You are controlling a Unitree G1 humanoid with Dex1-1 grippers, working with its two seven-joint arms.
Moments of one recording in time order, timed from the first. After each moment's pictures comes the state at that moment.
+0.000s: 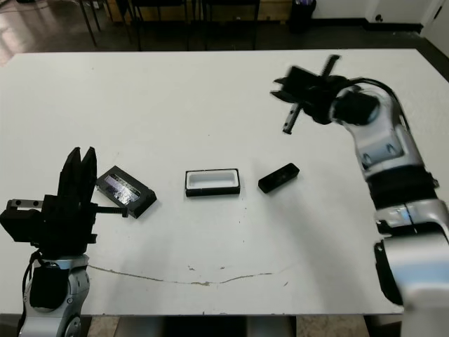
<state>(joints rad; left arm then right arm) 0.28 0.08 -0.01 -0.48 0.03 -0.18 0.00 -0.91 -0.57 0.34 0.60 -0.32 -0.12 0.79</state>
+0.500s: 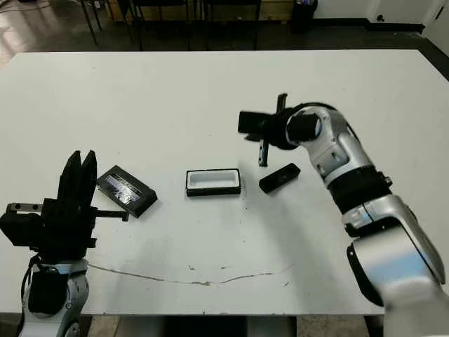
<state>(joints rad) 0.31 0.08 -0.02 -0.49 0.03 -0.17 0.00 -0.83 -0.52 0.47 0.56 -0.42 -0.04 0.88</state>
